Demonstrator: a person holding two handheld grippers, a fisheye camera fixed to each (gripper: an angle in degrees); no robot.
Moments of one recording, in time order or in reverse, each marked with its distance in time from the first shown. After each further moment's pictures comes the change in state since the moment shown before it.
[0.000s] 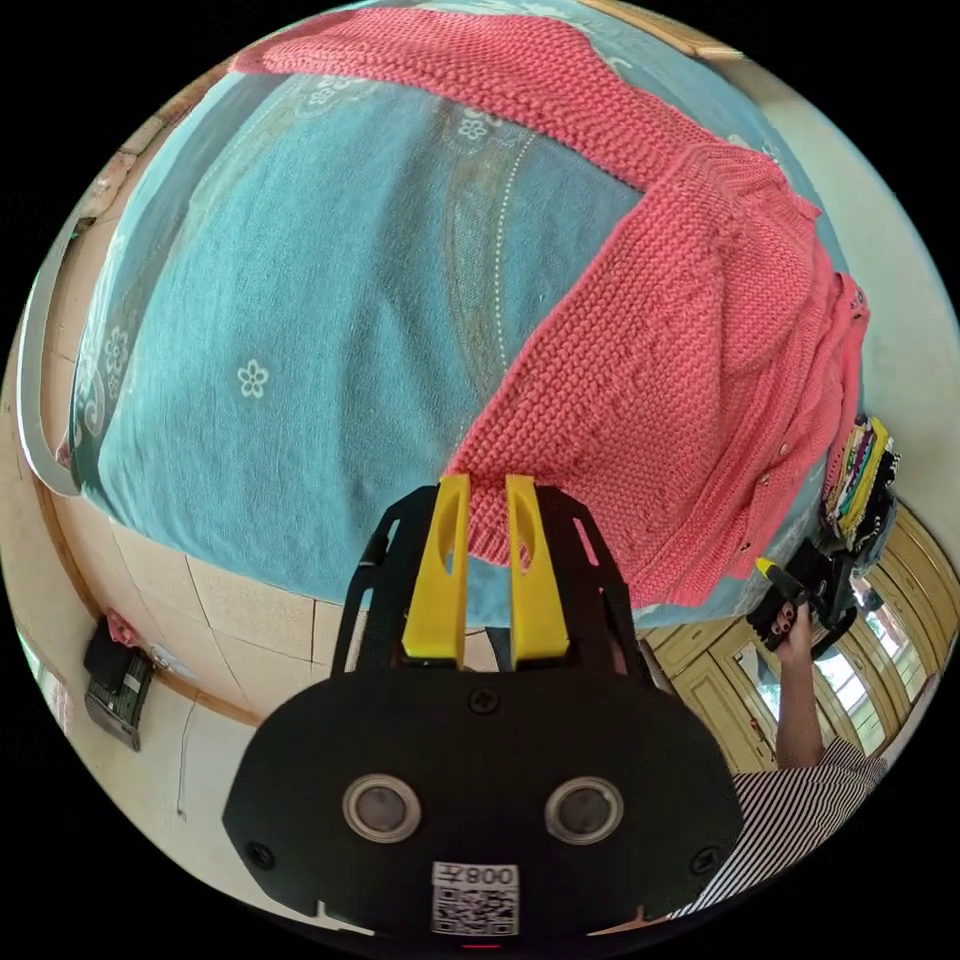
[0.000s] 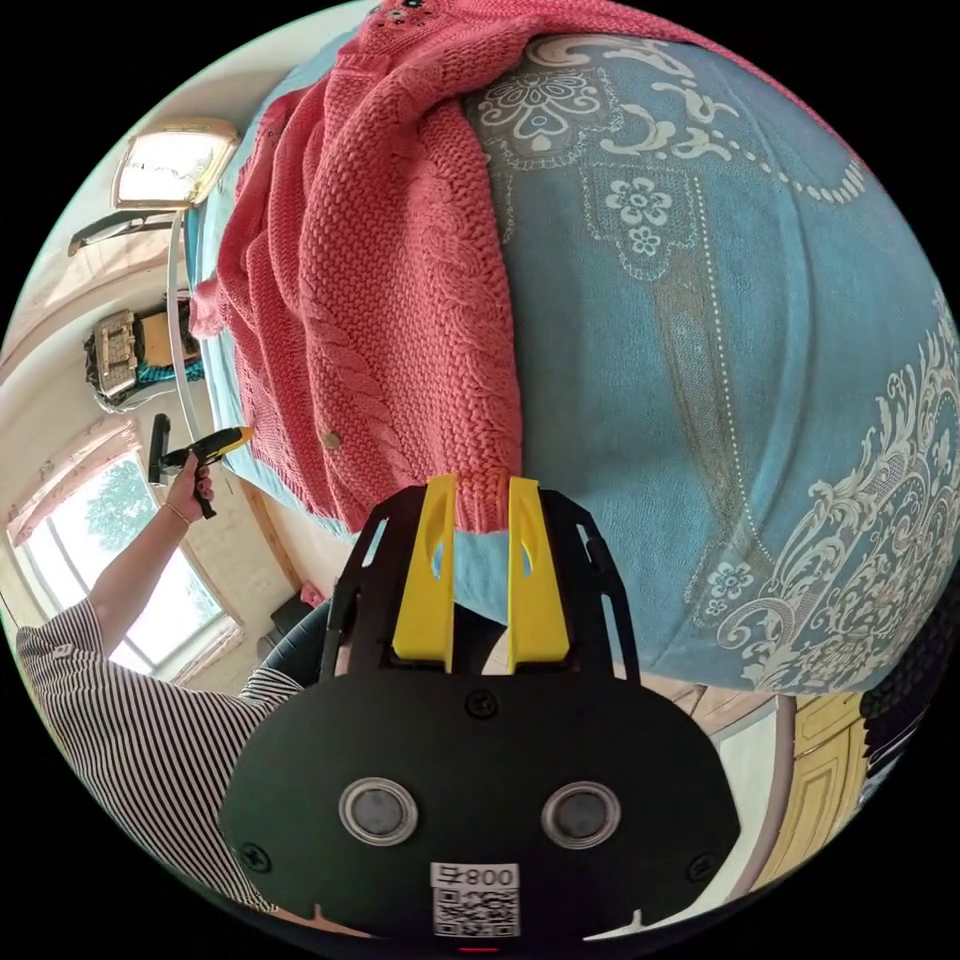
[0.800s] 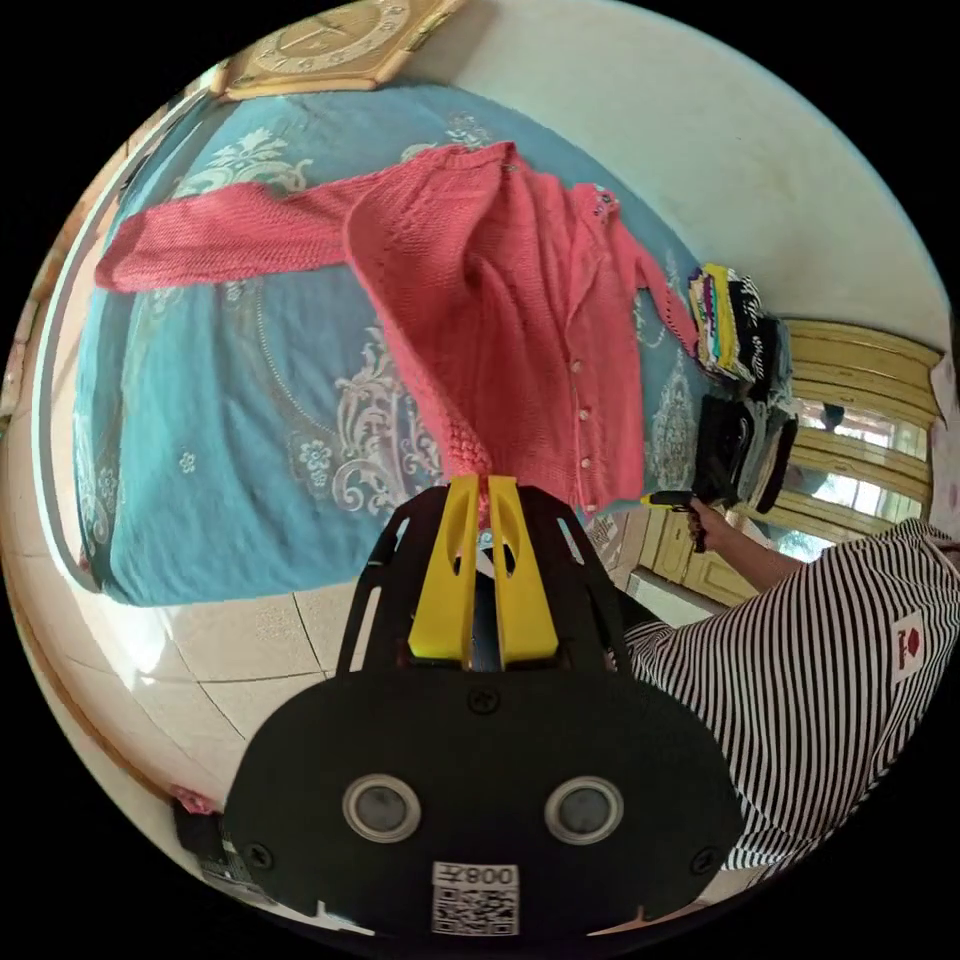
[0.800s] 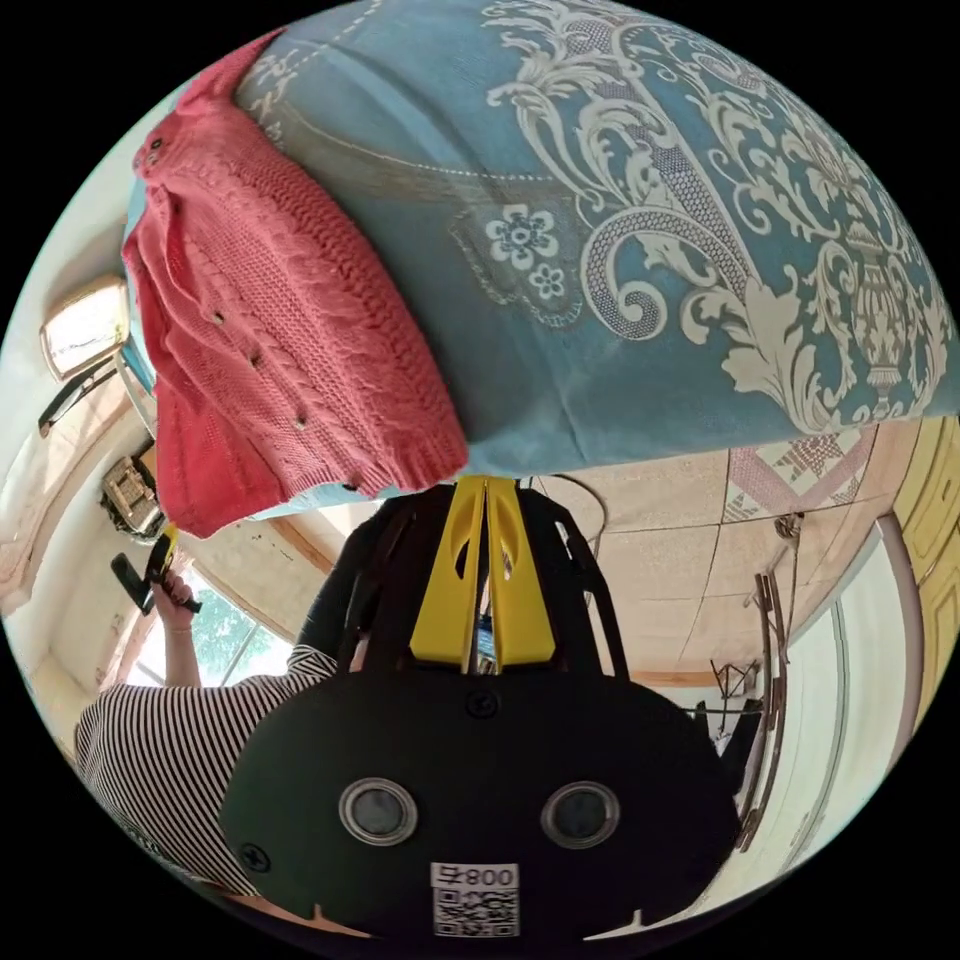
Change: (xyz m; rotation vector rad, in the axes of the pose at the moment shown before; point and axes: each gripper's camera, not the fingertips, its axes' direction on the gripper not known) left arm 0.095 0.148 -0.095 0.096 0.182 0.502; right arm 0.143 0.163 -0.013 -0.072 -0.167 0.427
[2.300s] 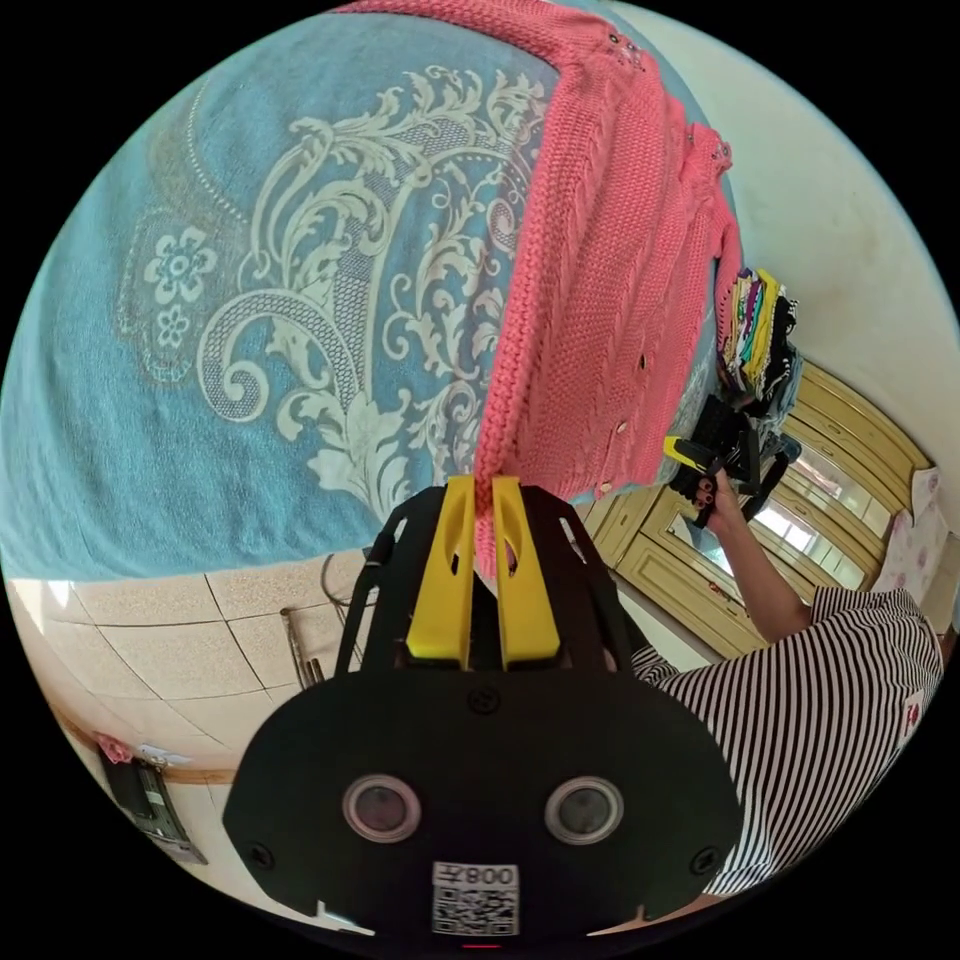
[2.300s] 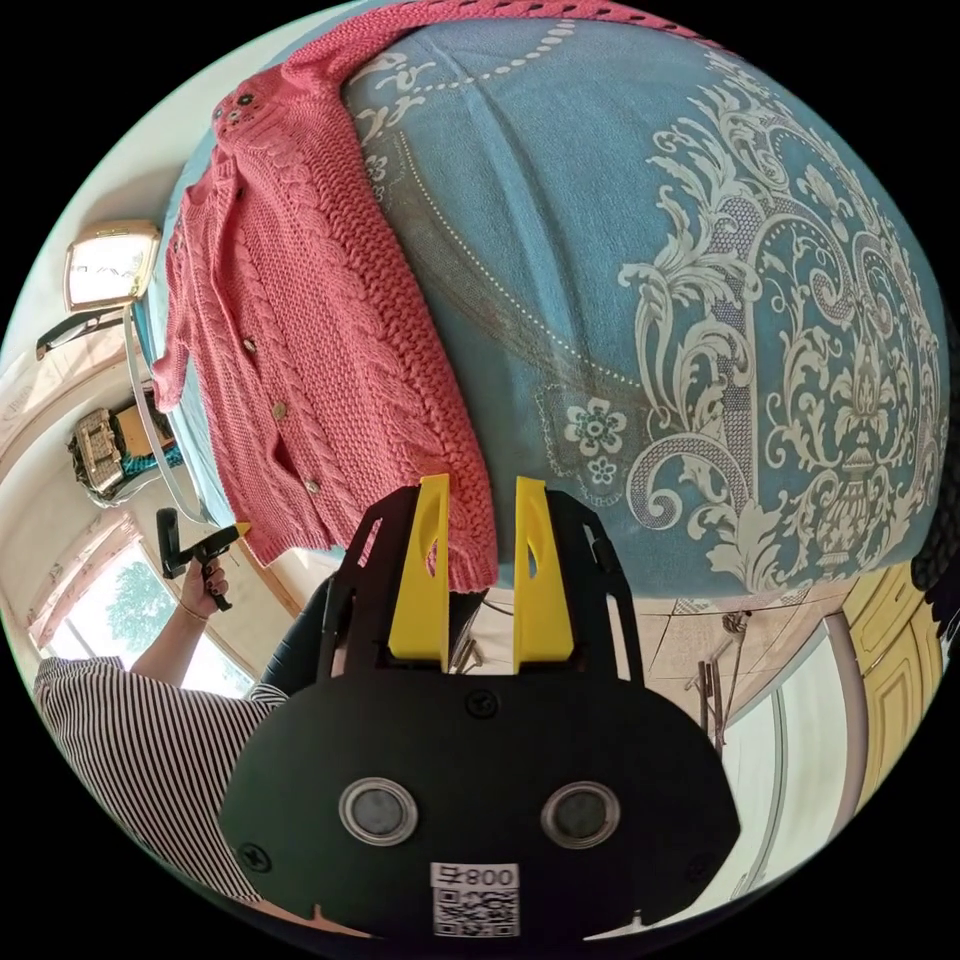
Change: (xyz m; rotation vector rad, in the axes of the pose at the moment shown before) left arm -0.076 0.109 0.157 -0.169 0.240 -0.262; right arm -0.011 -0.020 0.017 0.162 0.130 -0.188
